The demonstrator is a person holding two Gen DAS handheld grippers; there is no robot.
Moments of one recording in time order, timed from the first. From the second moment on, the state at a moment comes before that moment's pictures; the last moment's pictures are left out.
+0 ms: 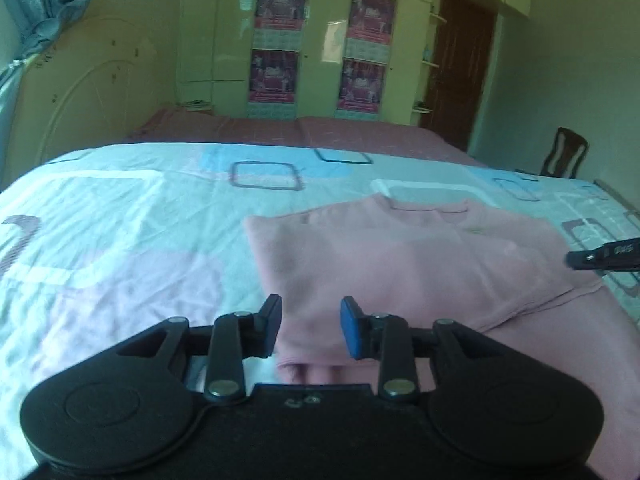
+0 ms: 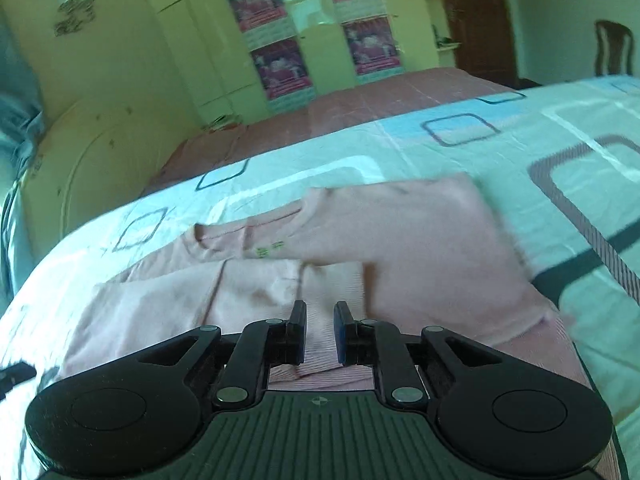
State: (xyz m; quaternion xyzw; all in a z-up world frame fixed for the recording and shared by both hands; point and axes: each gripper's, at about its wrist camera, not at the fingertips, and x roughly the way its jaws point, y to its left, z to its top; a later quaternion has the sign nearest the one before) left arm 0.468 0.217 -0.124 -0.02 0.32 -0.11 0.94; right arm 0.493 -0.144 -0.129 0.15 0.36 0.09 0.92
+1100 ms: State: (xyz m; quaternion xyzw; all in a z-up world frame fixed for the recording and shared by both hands) left arm 0.604 0.143 -0.155 0.02 0.37 -0.15 0.92; right arm 0.584 -0.100 -0.145 0.08 0.36 0.13 0.92
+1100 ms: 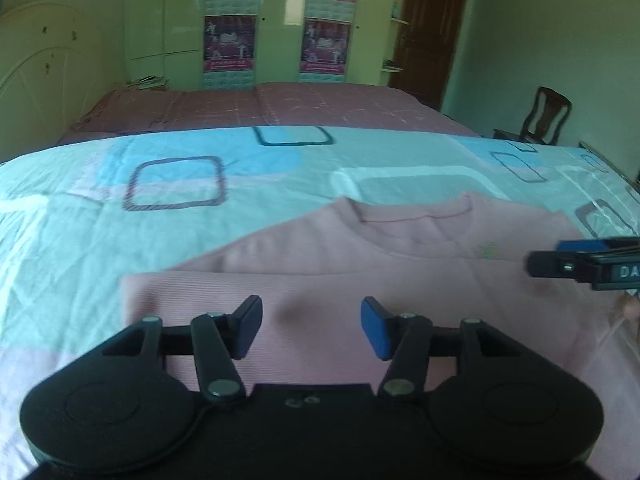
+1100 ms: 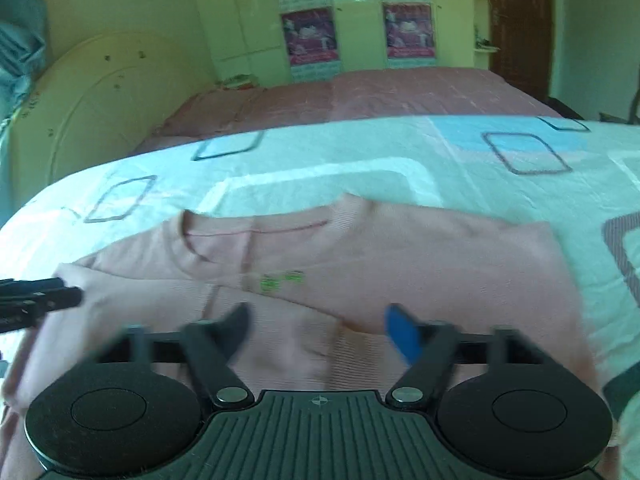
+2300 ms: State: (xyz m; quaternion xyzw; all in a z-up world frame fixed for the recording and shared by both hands) left arm 0.559 0.199 -0.152 -0.03 0.35 -0.09 0.93; right arm 0.551 -0.102 -0.142 0.04 0.37 0.11 0.92
